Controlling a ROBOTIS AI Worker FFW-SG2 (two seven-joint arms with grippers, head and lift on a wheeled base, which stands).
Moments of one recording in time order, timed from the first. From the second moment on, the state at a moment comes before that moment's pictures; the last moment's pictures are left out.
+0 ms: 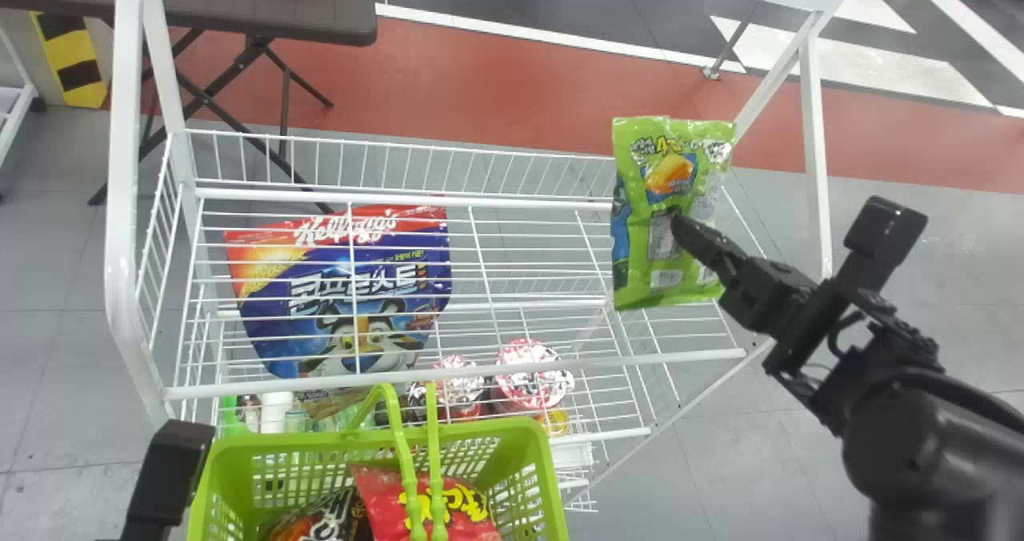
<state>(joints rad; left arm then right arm) 0.45 0.14 -0.24 -2.14 0.13 1.05 -1.31 0.21 -0.05 -0.58 -2.17 -0.25 0.89 0.53</state>
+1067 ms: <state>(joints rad) 0.45 0.13 -0.25 -2.14 0.13 1.02 -1.29 0.64 0.00 -0.60 -2.53 -0.61 1.56 0.66</state>
